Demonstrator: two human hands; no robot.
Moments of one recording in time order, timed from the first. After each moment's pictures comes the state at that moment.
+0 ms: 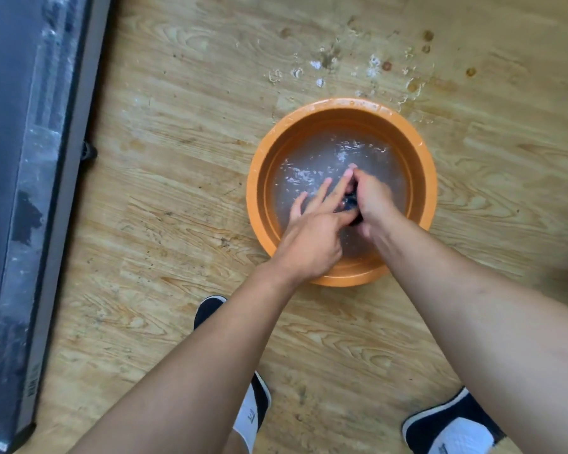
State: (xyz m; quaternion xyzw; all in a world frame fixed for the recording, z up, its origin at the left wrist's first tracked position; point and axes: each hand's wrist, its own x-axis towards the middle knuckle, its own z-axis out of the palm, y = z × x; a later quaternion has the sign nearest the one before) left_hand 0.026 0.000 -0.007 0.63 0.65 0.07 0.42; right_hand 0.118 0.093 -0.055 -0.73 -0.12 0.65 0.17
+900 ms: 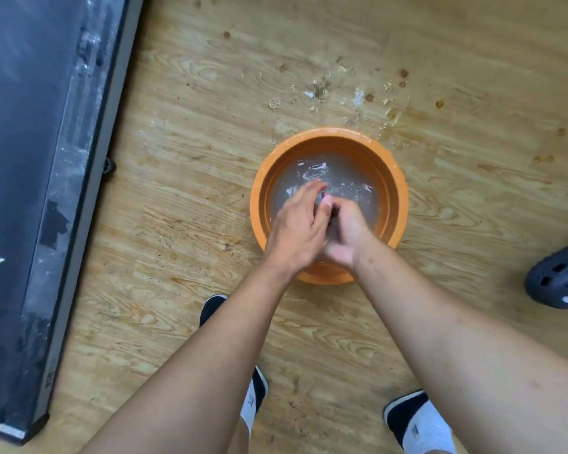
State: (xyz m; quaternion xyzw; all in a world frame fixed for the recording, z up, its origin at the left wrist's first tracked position) left_hand 0.015 0.015 0.052 0.46 0.75 0.20 0.44; right_hand 0.103 0.069 0.021 -0.58 0.07 0.79 0.16
